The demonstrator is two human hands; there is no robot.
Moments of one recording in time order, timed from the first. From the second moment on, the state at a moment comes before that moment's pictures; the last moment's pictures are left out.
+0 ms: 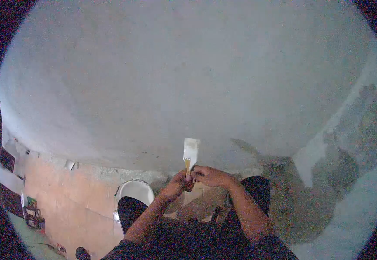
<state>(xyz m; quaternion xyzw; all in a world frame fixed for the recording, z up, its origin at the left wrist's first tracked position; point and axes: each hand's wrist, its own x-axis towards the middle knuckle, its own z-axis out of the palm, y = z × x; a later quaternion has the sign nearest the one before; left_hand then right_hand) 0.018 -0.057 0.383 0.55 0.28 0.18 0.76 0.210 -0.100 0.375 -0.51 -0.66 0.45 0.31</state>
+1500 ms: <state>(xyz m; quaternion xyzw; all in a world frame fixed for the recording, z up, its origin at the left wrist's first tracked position) 0.039 0.007 0.513 0.54 0.40 0.40 0.63 0.261 -0.065 0.357 -0.66 -0.56 0.50 -0.03</state>
